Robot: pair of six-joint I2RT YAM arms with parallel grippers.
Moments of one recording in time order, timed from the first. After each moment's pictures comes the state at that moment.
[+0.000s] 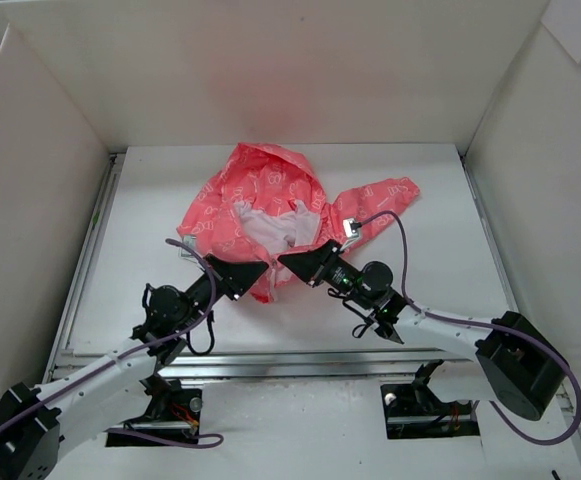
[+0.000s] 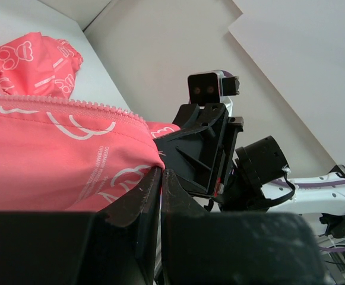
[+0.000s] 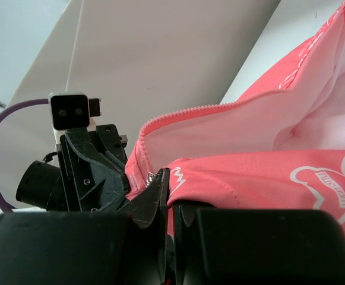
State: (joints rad) left arm -0.67 0.84 0.28 0.78 0.16 -0.99; right arm 0.78 1.25 0.41 0.99 -0.17 1.00
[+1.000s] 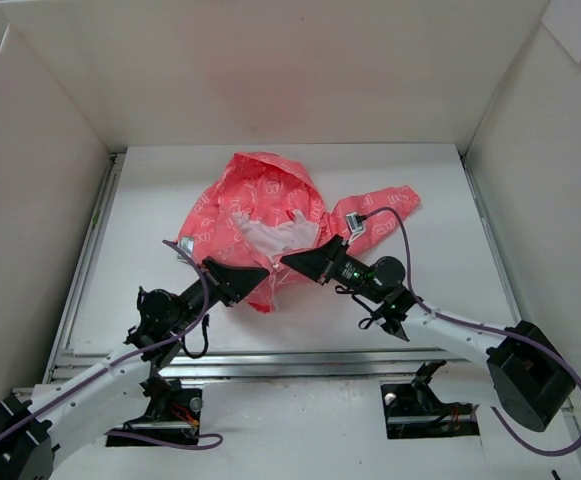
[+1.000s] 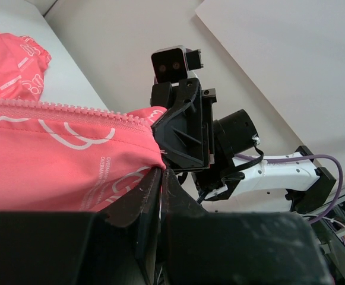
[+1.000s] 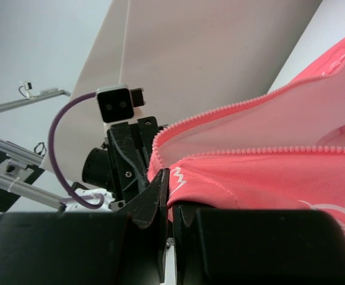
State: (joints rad) left arm -0.67 0.77 0.28 0.76 0.26 -1.03; right arm 0.72 1.20 0.43 0.98 -0.37 1.20
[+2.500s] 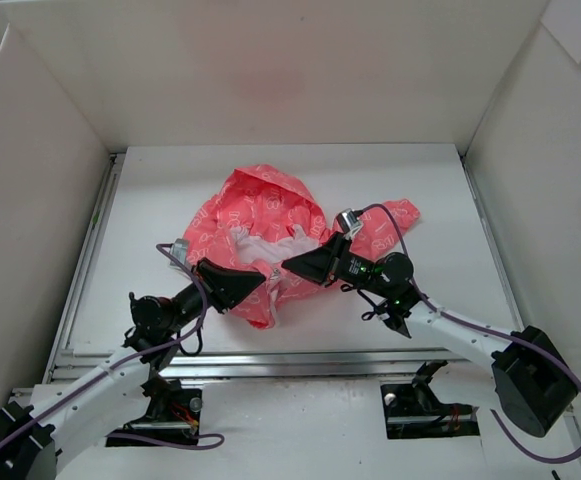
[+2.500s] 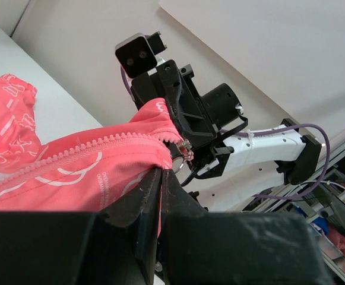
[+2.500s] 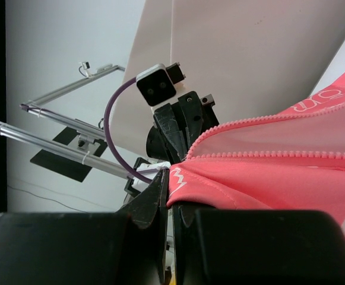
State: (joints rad) left arm -0.61 0.74 0.25 0.89 0.40 -0.98; right arm 0.67 1.16 0.46 1.00 -0.58 1.46
